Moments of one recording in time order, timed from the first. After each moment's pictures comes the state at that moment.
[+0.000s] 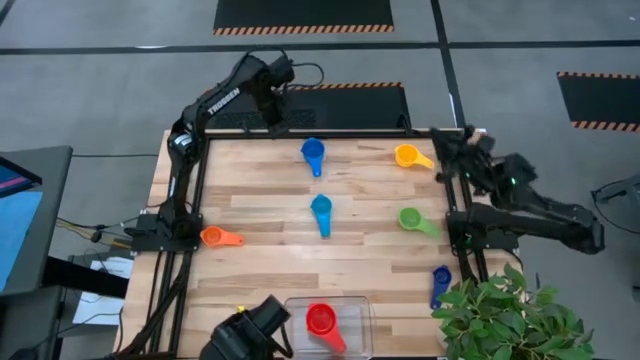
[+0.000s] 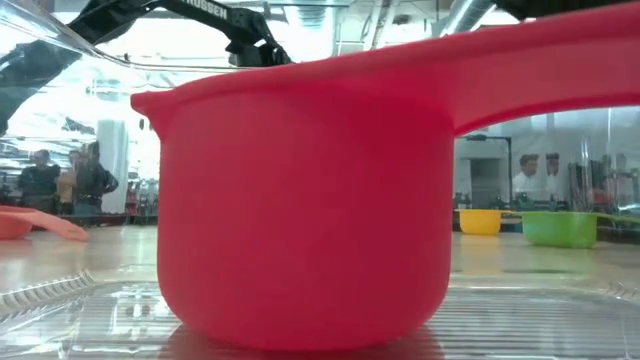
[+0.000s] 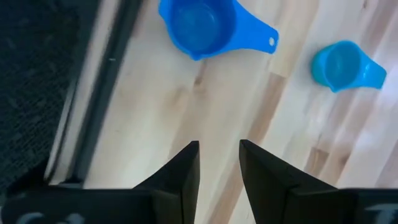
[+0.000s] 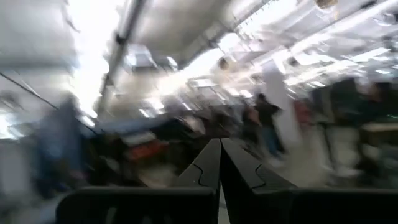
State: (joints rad) left arm 0.80 2.13 2.21 -1.57 0.26 0.42; right arm -0.39 0.42 0.45 0.41 0.23 0.13
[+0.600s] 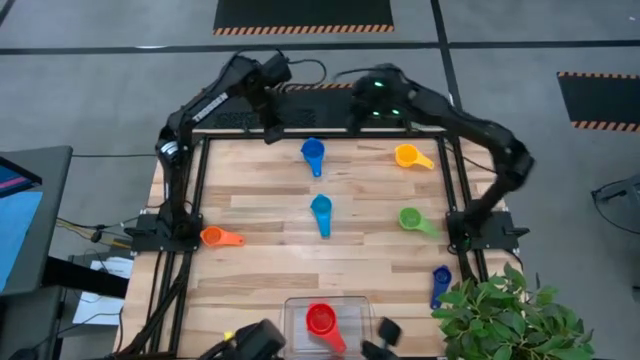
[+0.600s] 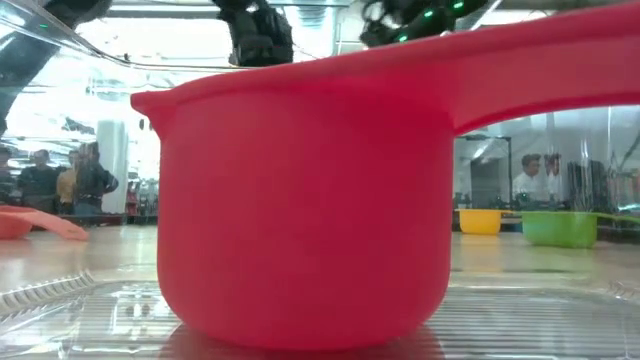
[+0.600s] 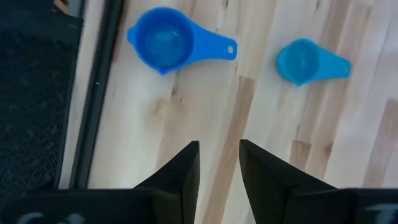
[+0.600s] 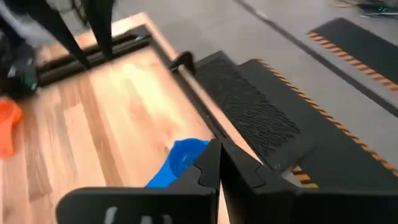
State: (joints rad) left arm 0.74 1.98 2.19 -1.57 0.26 0.44; right arm -0.63 1.65 1.58 -0.50 -0.13 -0.03
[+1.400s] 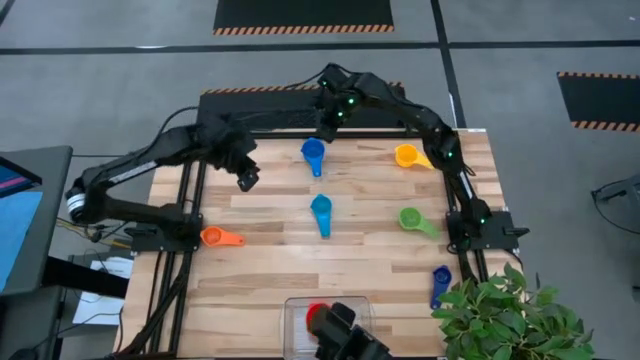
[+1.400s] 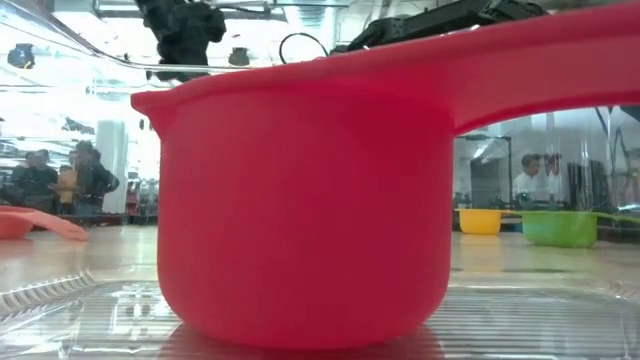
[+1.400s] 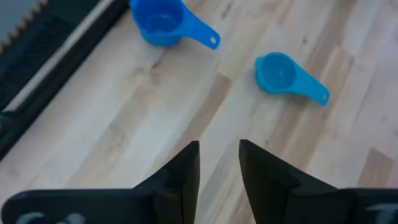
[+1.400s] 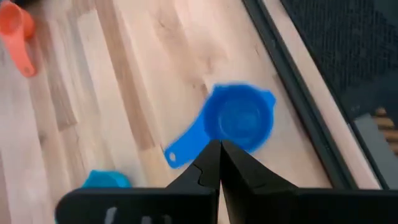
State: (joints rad) left arm 0.50 1.14 1.16 -0.97 0.06 -0.12; right arm -0.64 2.29 2.33 -1.11 -0.34 -0.12
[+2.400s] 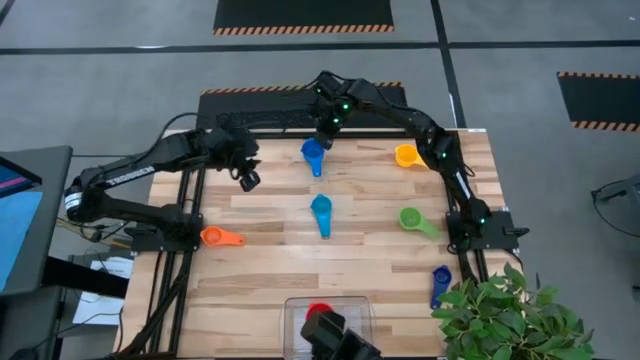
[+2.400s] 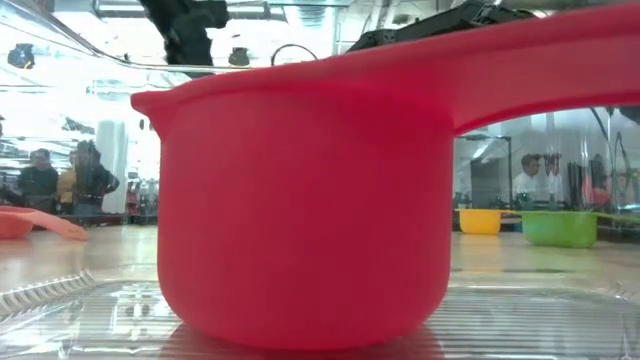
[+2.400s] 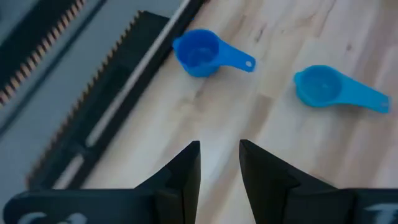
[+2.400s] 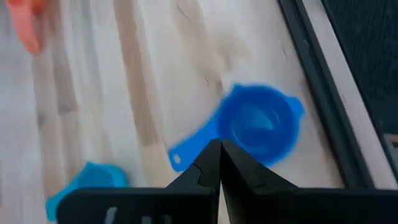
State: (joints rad) left arm 0.42 1.13 1.14 -0.88 -0.19 0.03; right arm -0.61 2.33 2.33 -1.09 -0.40 -0.21
